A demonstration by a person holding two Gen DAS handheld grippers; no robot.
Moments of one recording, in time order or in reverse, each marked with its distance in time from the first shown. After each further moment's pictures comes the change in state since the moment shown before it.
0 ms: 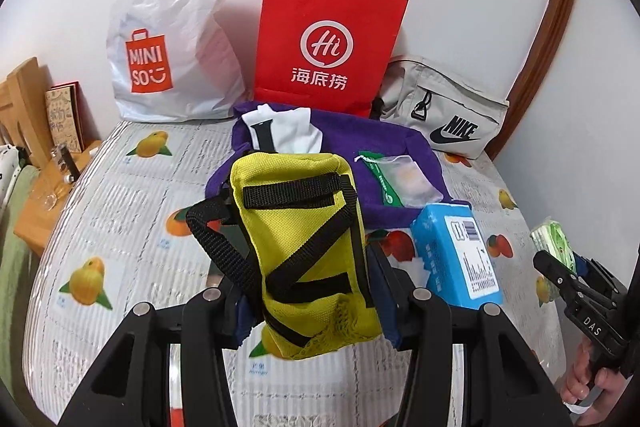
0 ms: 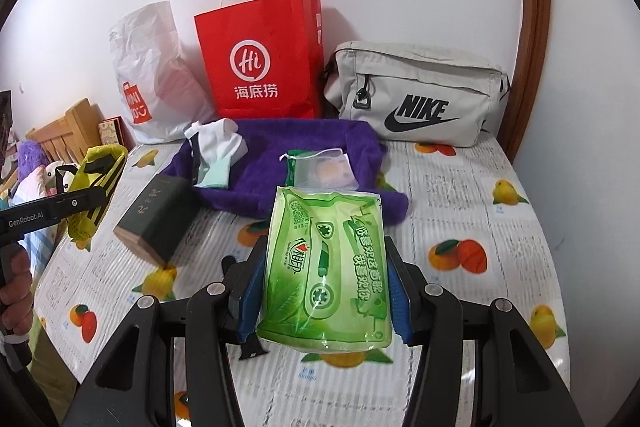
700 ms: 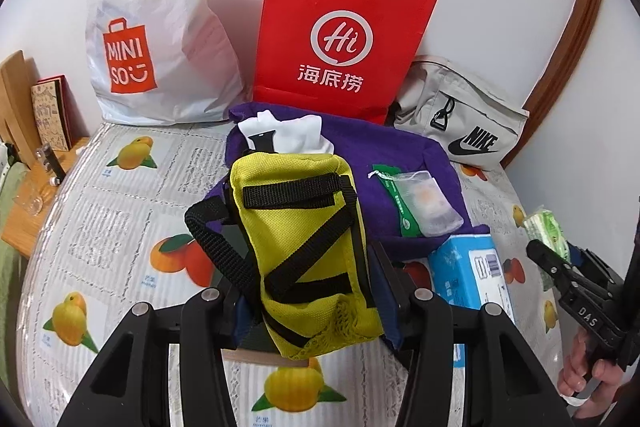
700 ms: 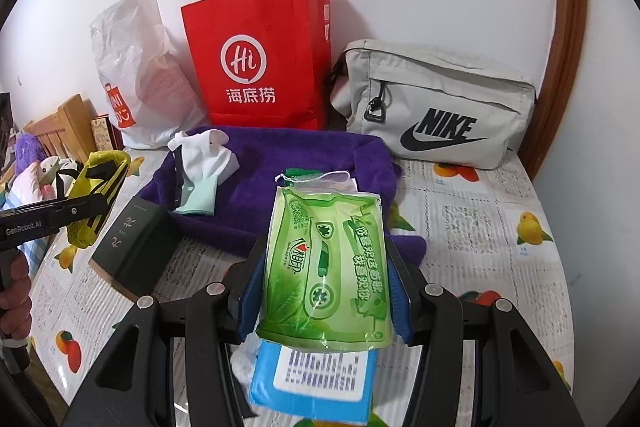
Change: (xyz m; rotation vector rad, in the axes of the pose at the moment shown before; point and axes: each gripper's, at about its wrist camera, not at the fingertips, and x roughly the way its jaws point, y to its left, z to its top) left arm 0.053 0.016 0.038 -0.033 0.042 -0.012; right arm 0.066 0.003 0.049 -0.035 0.029 0.015
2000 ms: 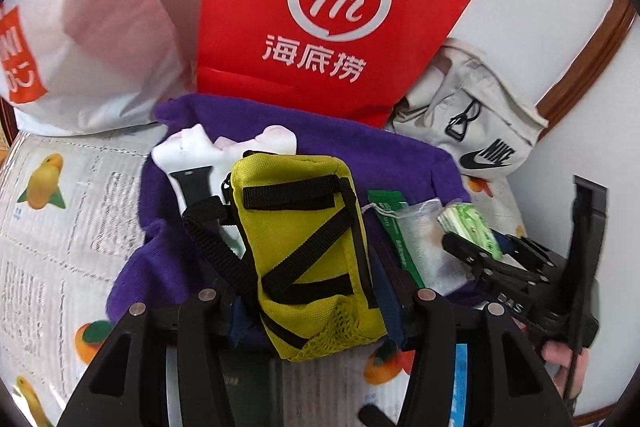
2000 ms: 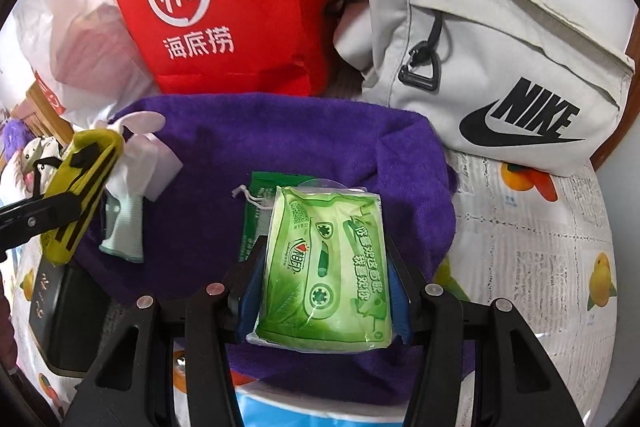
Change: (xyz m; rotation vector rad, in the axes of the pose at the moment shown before) left arm 0.123 -0.005 0.070 -0.029 0.144 -0.097; right arm 0.171 -0.013 0.057 -0.013 0.238 0.034
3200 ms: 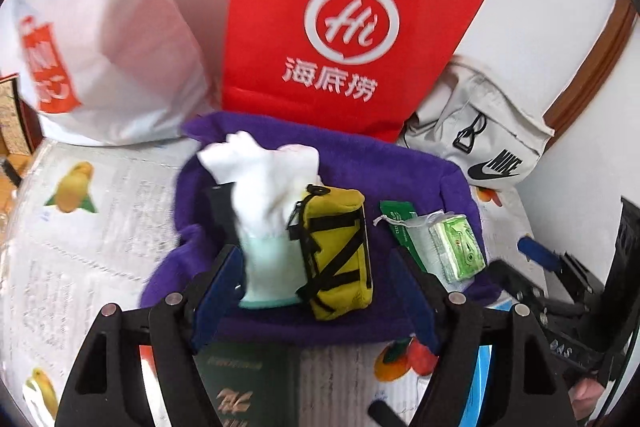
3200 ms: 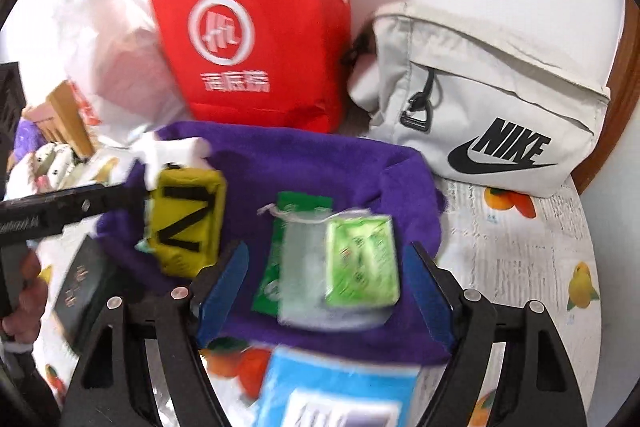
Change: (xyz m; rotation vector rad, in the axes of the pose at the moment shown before) left arm -0.035 0.005 -0.005 0.005 -0.063 0.047; right arm -0.059 0.018 -0.020 -0.032 -0.129 0.022
